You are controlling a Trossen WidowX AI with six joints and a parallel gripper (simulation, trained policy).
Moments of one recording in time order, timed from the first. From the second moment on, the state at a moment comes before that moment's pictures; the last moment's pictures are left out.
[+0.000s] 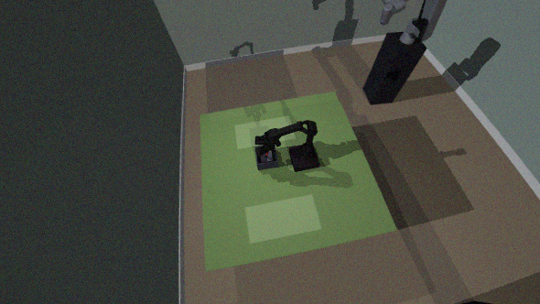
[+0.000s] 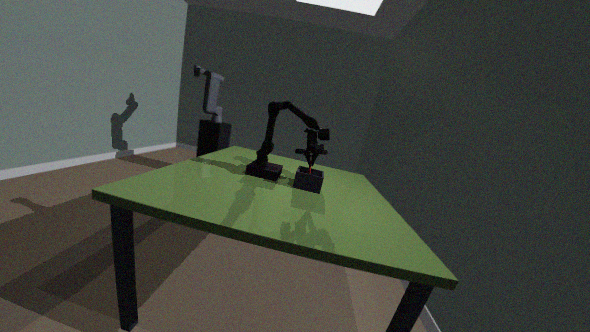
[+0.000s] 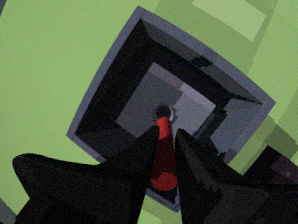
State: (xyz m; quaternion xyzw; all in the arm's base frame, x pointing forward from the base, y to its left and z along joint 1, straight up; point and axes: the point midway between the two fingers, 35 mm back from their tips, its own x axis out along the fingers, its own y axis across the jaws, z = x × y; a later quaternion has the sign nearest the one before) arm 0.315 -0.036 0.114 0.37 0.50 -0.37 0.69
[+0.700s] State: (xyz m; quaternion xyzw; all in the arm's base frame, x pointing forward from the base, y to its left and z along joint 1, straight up) arm 0.347 -0.059 0.069 0.34 0.54 -0.37 0.67
